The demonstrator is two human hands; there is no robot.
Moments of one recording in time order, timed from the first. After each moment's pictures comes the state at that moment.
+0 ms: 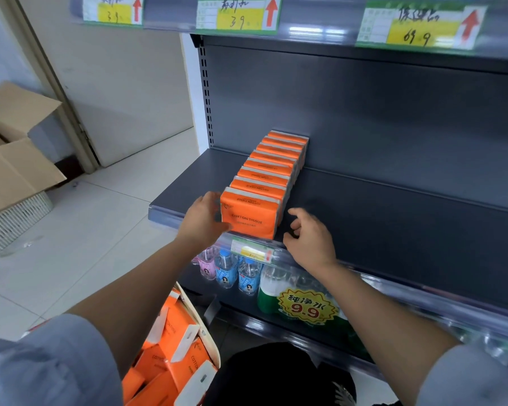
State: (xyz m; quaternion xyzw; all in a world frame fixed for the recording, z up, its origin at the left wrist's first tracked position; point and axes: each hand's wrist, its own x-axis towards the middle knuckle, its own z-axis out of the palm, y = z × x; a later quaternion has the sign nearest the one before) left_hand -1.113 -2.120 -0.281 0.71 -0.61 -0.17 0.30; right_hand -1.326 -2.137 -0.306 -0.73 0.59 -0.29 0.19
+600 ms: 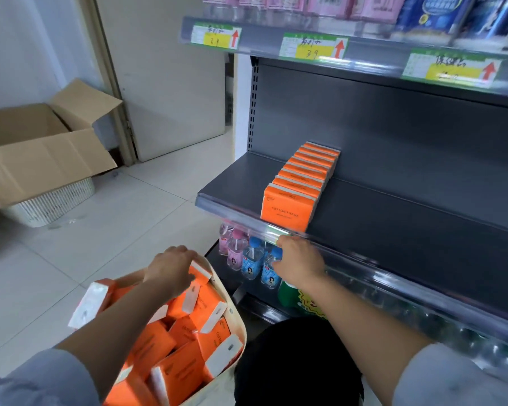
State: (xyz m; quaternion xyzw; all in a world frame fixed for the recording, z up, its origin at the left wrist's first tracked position) left_hand -1.015 -1.980 -0.341 0.78 -0.63 -0.05 0.01; right_hand -1.257 -2.058 -0.299 -0.82 0.57 -0.06 0.08
